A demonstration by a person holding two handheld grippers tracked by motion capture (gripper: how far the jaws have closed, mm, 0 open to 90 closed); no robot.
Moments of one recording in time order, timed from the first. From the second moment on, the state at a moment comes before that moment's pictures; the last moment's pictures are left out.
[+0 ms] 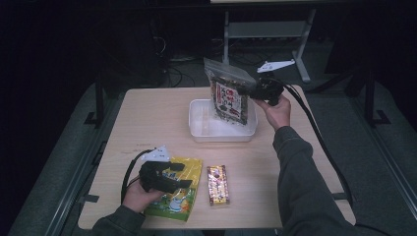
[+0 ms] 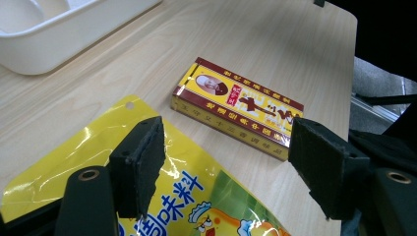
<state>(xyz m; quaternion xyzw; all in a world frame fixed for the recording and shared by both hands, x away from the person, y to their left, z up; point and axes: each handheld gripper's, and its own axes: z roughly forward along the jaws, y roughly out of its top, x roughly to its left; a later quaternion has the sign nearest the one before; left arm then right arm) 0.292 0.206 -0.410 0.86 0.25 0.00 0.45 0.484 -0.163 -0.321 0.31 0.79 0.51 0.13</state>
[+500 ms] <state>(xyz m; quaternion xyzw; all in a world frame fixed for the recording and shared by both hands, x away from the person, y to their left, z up) 0.291 0.208 -0.411 0.86 0.25 0.00 0.44 0.484 -0.184 -0.338 0.33 0.78 0.52 0.10</state>
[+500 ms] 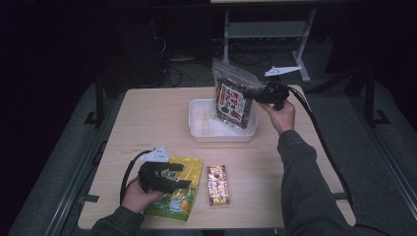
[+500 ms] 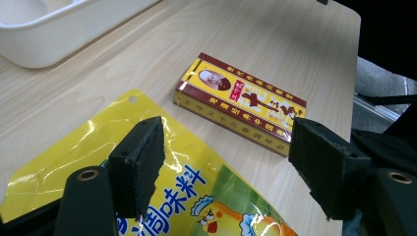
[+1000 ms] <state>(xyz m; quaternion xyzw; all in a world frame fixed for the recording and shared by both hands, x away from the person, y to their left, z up) 0.290 0.209 -0.410 0.86 0.26 0.01 0.44 0.471 -0.200 -0.333 0.35 0.78 0.51 0.09</state>
